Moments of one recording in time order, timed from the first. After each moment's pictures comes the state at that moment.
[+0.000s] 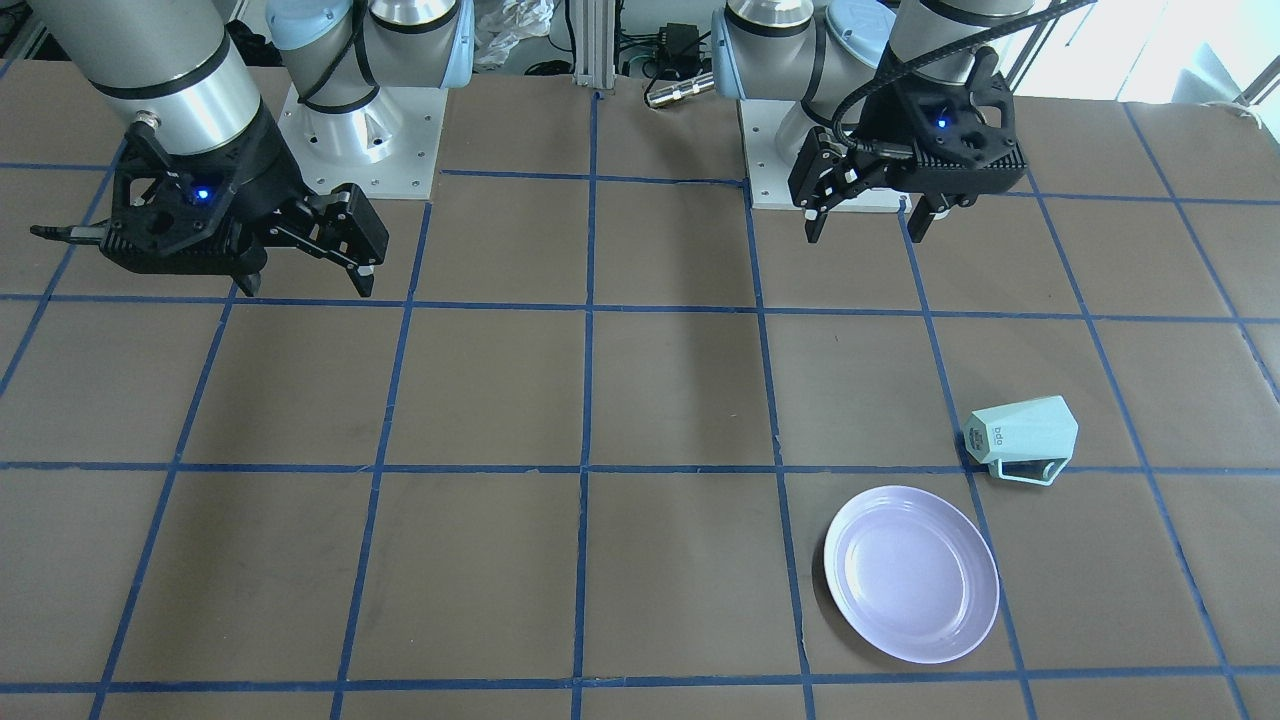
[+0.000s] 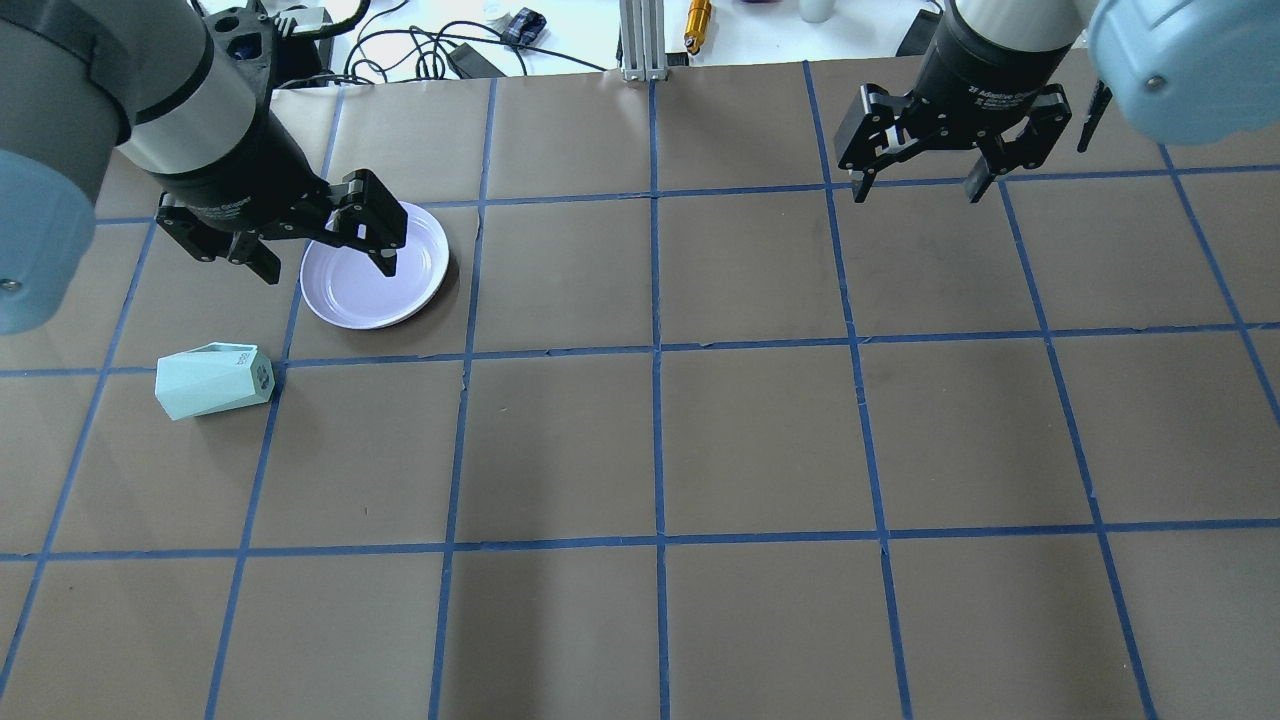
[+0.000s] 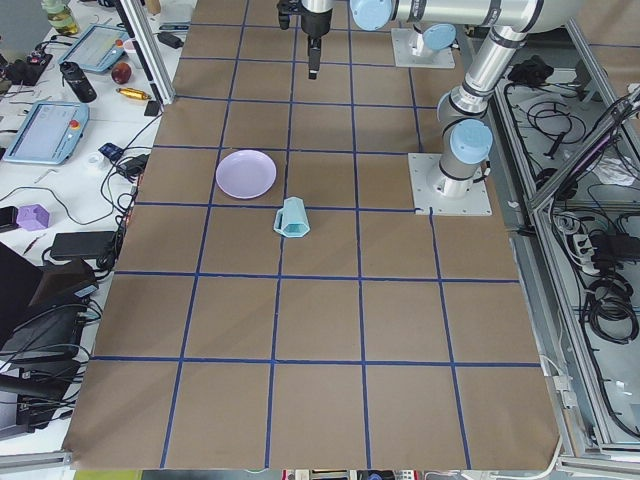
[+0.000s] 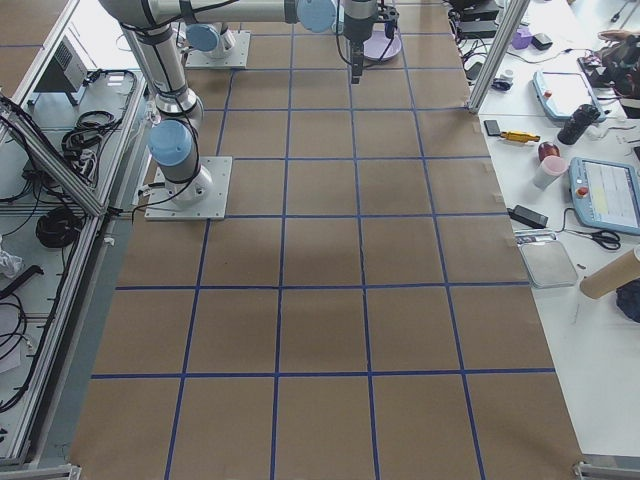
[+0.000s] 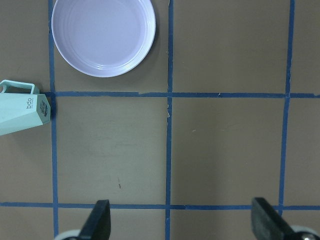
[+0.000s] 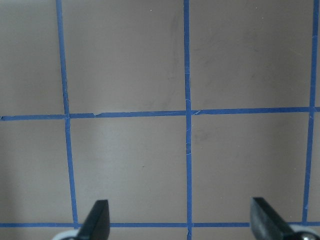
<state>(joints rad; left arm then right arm) -1.58 -1.47 -1.66 -1.51 1.58 -0.03 1.58 -1.51 1.50 -1.60 -1.52 0.04</state>
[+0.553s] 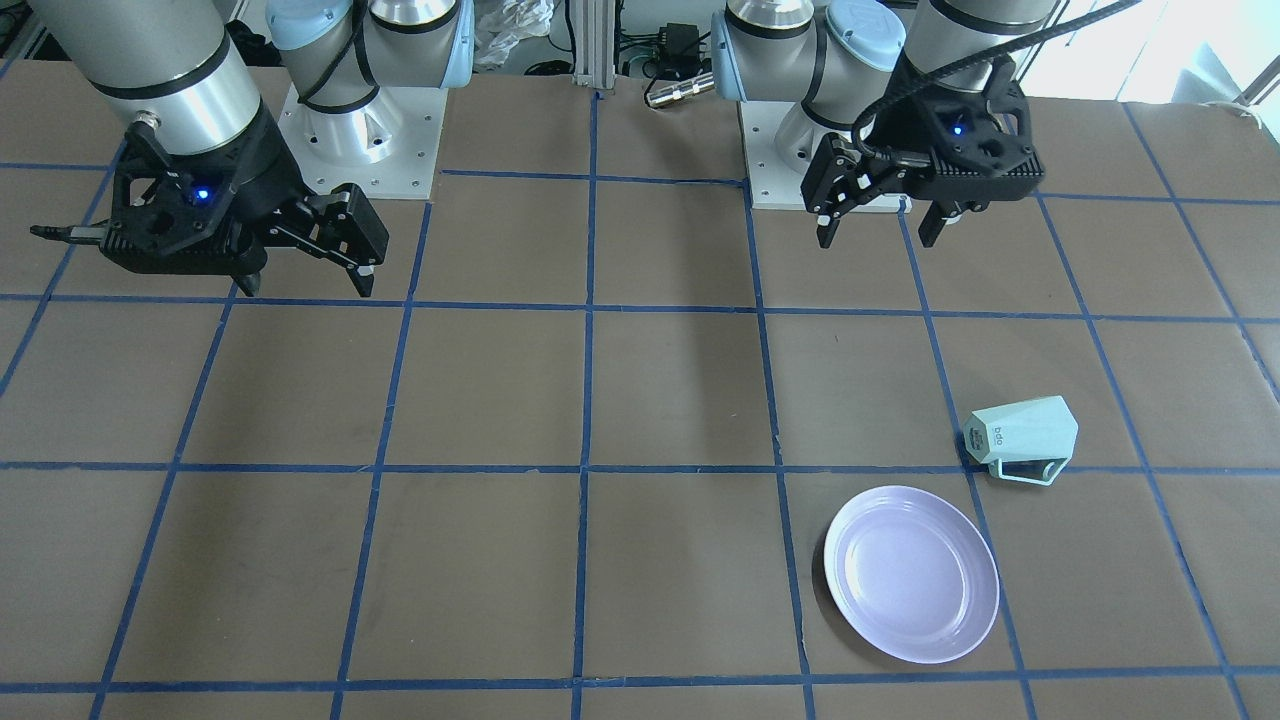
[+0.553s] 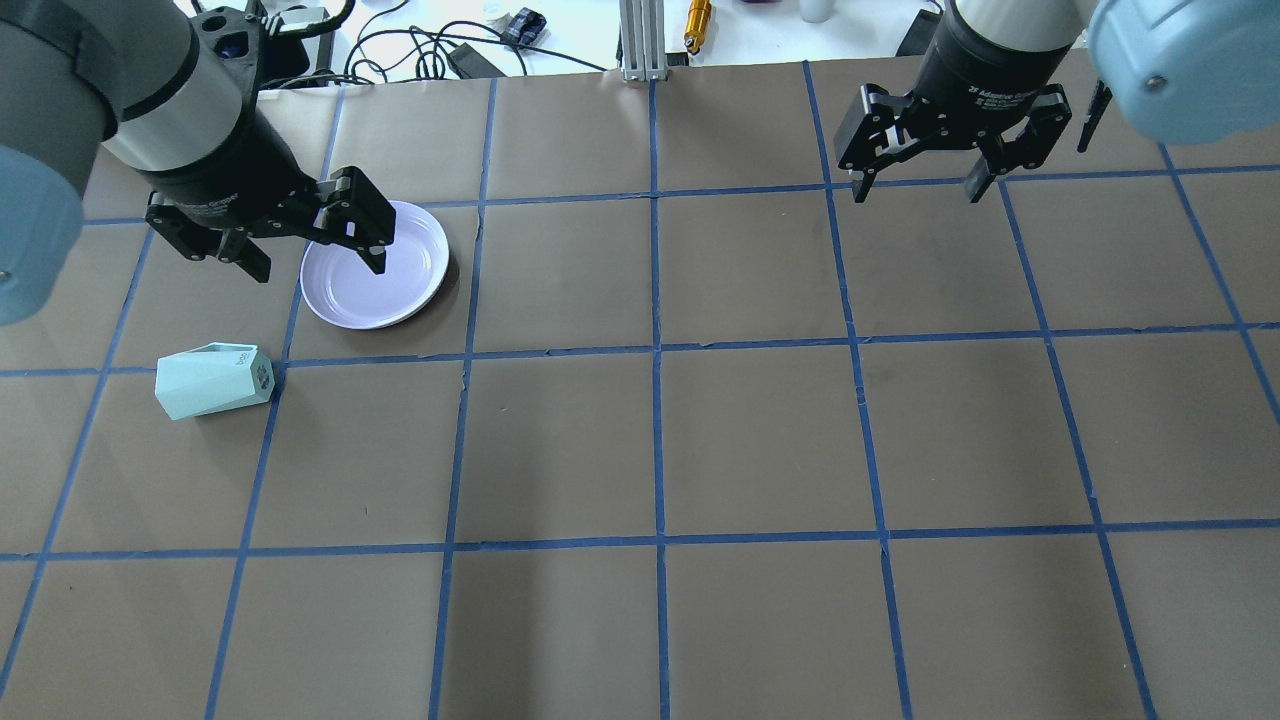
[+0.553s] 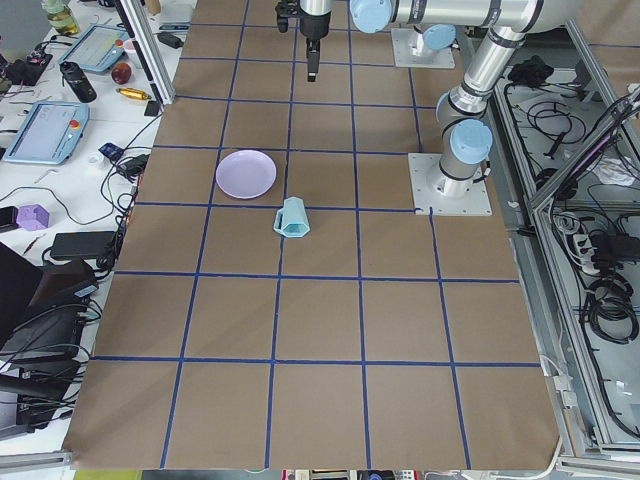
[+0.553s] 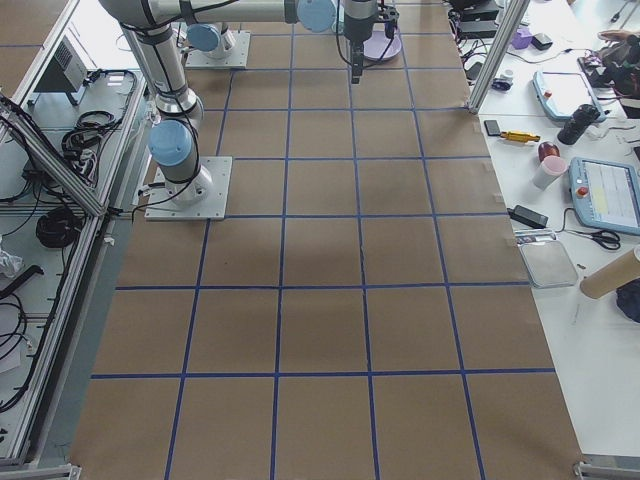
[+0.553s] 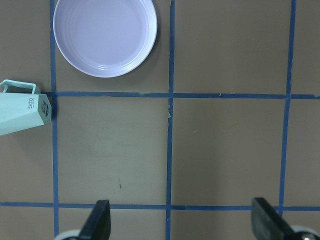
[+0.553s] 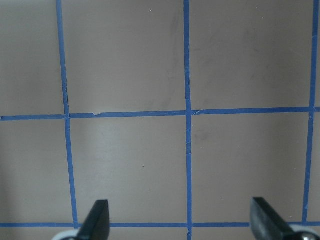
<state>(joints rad) -1.52 -1.48 -1.66 -1.52 1.56 0.00 1.58 -1.51 1.50 -1.60 -1.52 0.04</state>
